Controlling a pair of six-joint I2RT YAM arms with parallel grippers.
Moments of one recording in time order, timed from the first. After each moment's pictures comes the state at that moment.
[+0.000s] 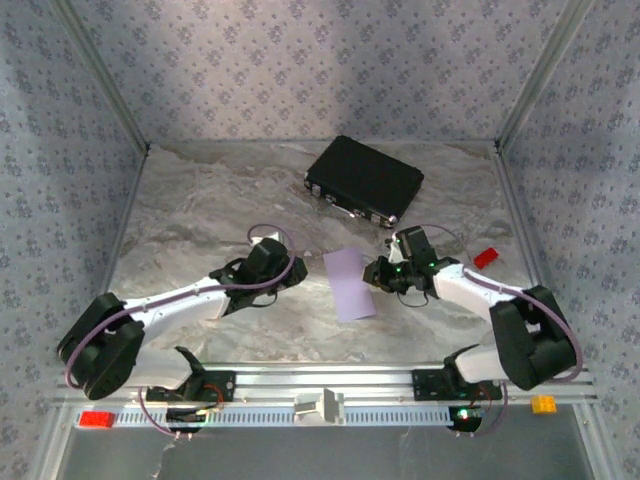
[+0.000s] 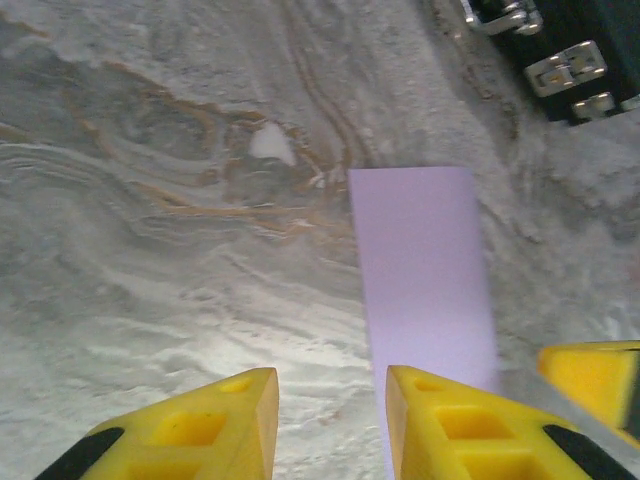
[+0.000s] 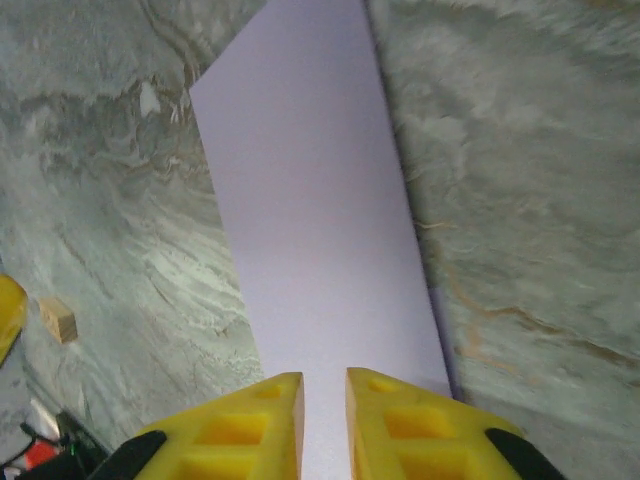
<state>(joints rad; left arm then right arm) -0.80 1.31 0.62 -0.05 -0.04 -1.01 0.41 1.37 0.58 -0.16 -0.50 0.73</state>
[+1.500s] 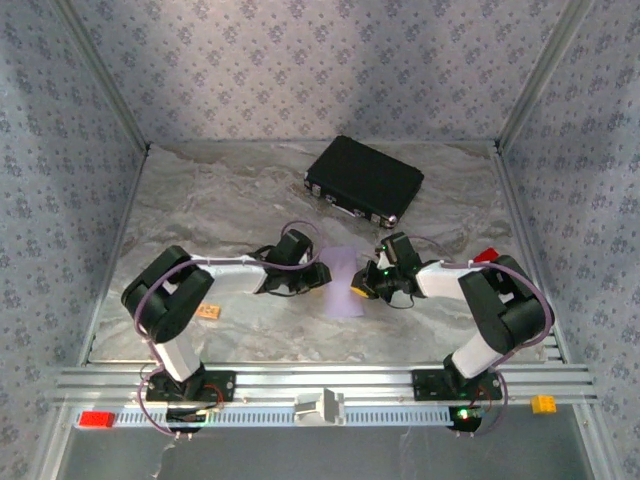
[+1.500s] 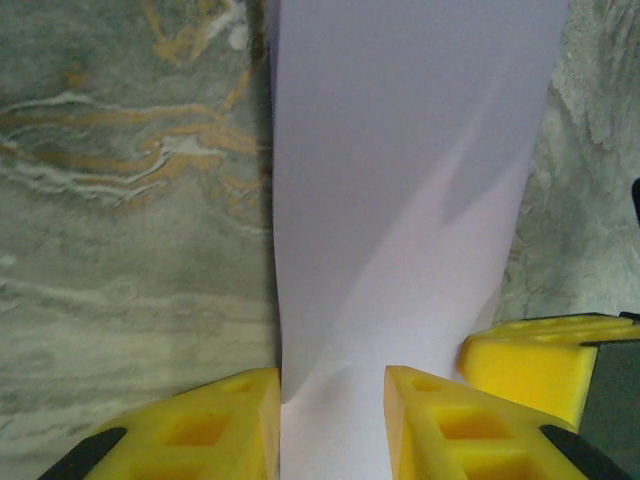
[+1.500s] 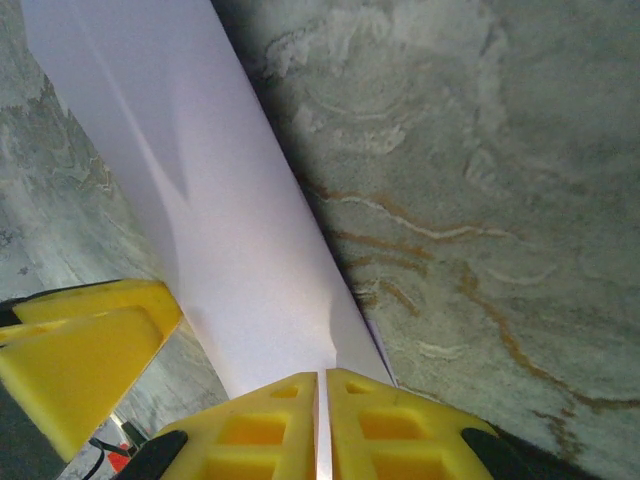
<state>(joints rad) -0.78 1.73 0.81 0.02 0.28 -1.02 0.48 1.58 0.56 0.05 -0.54 0.98</state>
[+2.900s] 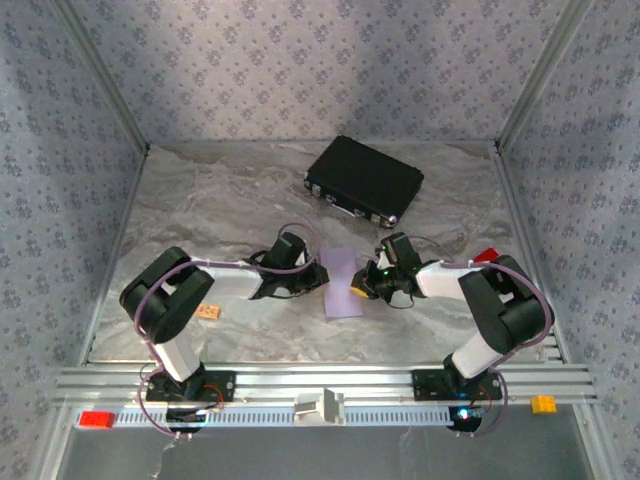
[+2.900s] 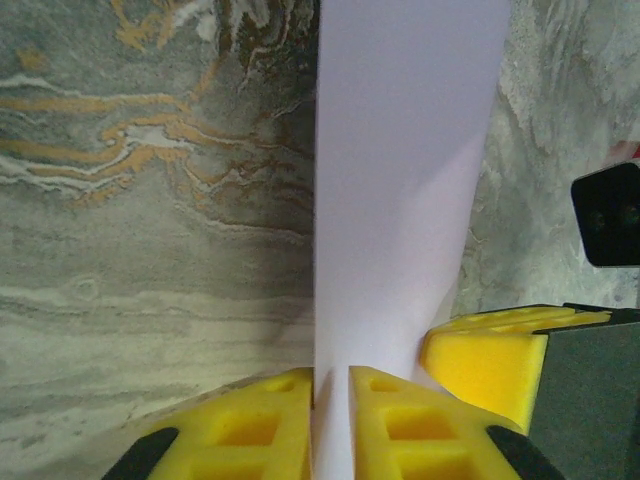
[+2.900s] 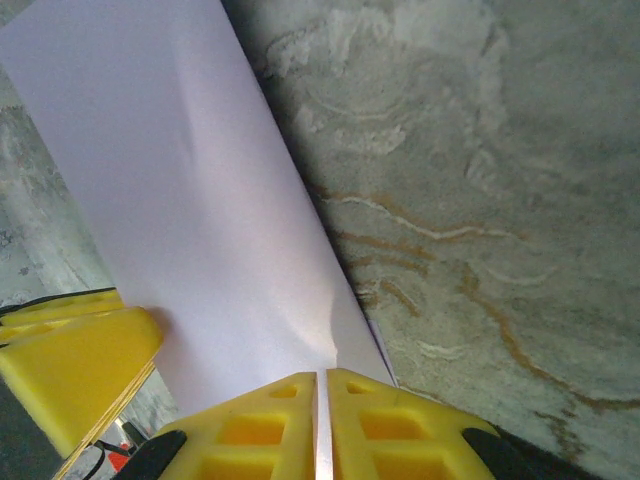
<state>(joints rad) -0.77 1.72 0.72 0.20 0.34 -1.09 0.48 1.58 0.56 0.05 -0.54 0.98</state>
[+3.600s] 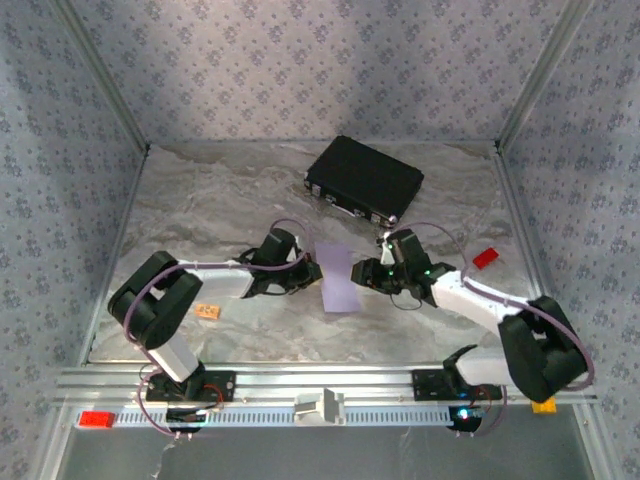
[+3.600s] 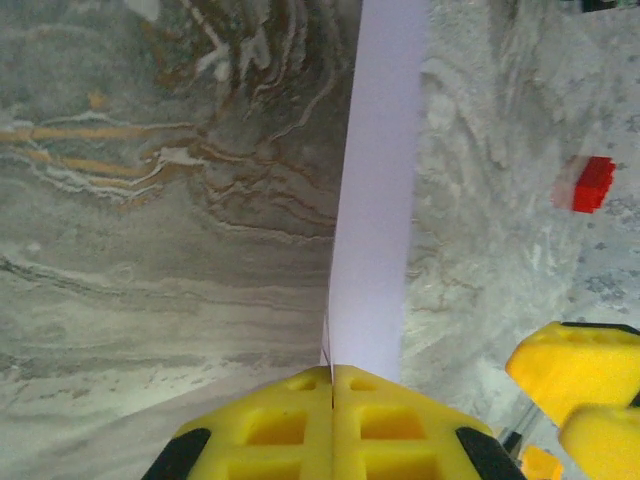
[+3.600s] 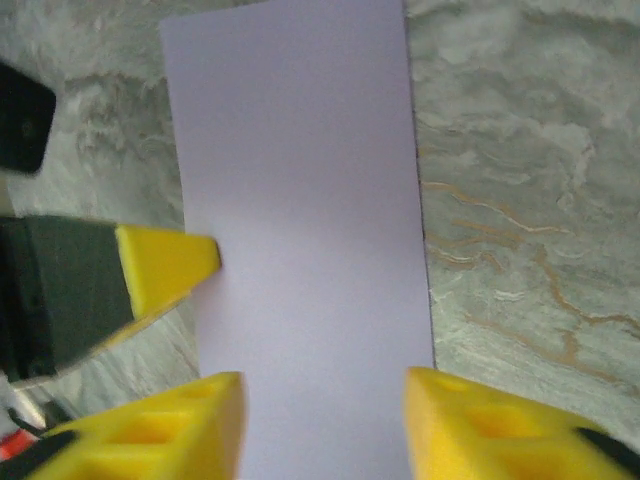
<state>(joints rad) -0.71 1.64 0.69 0.19 0.40 -1.10 0.54 1.26 0.57 -0.13 -0.37 0.70</state>
